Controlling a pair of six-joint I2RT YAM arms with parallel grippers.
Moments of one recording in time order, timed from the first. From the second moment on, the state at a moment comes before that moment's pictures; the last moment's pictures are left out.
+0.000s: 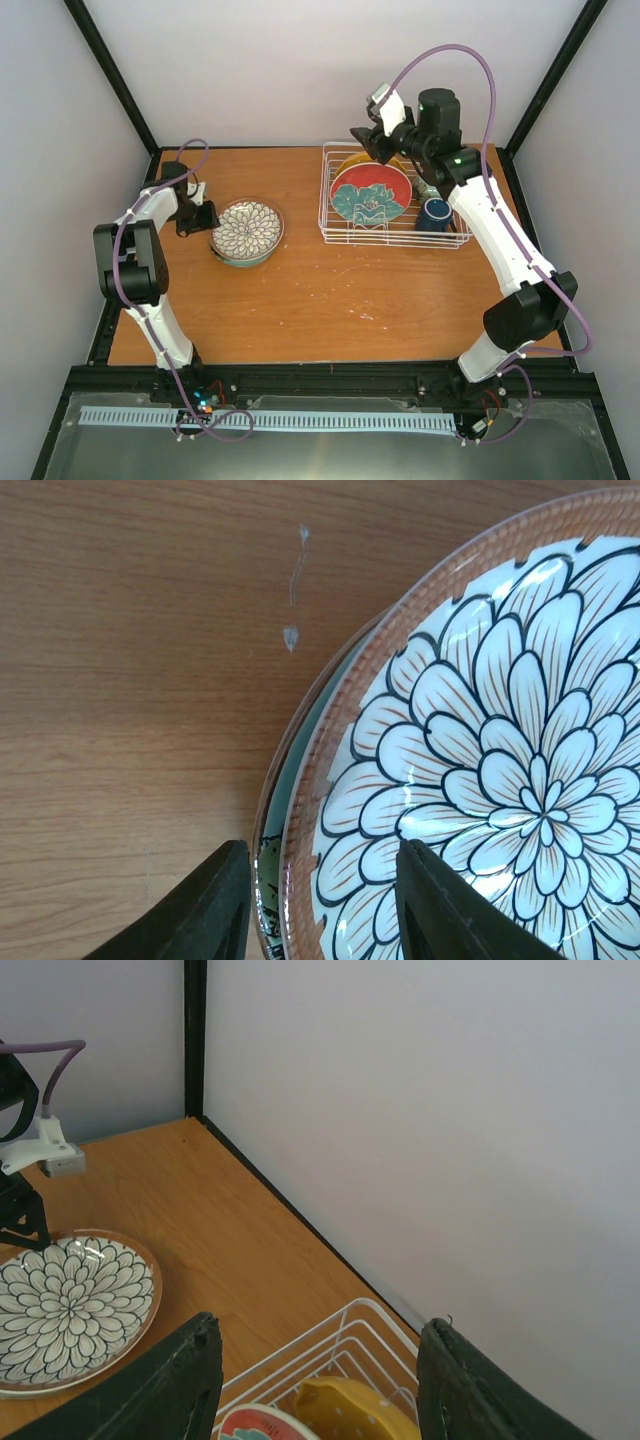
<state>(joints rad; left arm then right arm) 0.14 1.88 1.37 -0.75 0.24 -0.03 0.37 1.62 1.75 -0.40 -0.38 -0.35</state>
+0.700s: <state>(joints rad) 0.14 1.89 1.30 -0.69 0.28 -0.02 0.38 1.62 1.77 -0.47 -0.38 -0.35</state>
